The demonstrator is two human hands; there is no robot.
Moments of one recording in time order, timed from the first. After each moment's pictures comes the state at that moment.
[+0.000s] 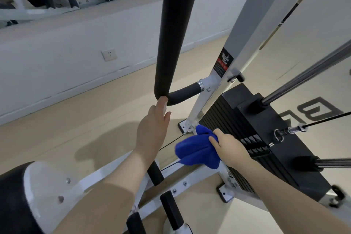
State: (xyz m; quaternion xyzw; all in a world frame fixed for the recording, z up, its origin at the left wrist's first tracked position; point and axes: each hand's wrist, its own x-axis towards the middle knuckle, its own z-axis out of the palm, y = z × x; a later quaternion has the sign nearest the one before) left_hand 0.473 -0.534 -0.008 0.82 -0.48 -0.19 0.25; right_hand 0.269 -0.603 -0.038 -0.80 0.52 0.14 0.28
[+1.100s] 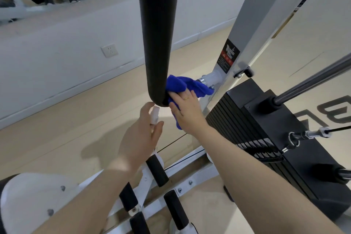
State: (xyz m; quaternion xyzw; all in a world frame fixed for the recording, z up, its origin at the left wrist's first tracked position) left_hand 0.486 -0.522 -0.008 0.81 -0.48 -0.22 0.26; right_hand 0.384 -0.648 -0.053 -0.87 0.36 -0.16 0.29
